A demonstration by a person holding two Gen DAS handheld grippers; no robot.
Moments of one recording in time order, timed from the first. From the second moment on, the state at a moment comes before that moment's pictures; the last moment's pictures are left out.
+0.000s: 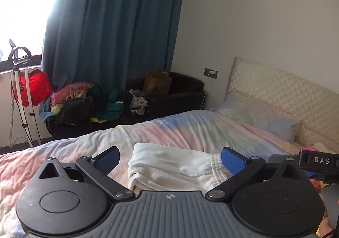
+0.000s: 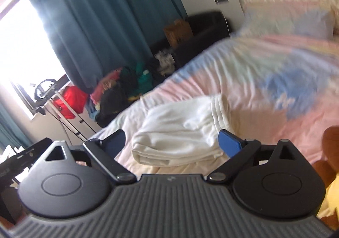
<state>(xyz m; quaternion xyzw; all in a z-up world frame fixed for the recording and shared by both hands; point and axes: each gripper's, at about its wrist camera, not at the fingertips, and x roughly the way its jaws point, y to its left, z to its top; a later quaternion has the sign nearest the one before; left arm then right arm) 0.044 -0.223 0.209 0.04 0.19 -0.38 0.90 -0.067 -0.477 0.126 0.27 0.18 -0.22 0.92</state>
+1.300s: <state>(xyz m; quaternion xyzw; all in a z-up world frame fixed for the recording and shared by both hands) -0.078 -0.123 0.090 0.04 0.13 -0.32 0.94 -0.131 -0.334 0.018 0.07 0.11 -0.25 0.96</state>
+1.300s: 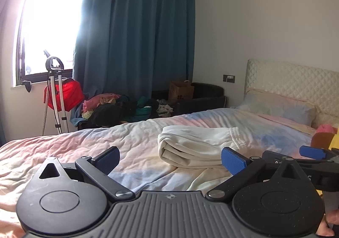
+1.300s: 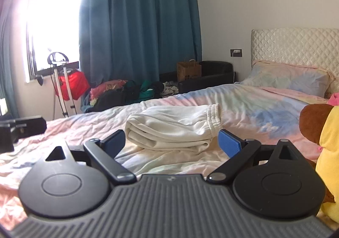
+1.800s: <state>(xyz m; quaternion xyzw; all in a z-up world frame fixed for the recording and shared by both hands) -0.070 -0.121 0.078 0.04 0.16 -0.31 0.94 -0.130 -0.332 0.012 0.07 0.11 -0.27 0.95</state>
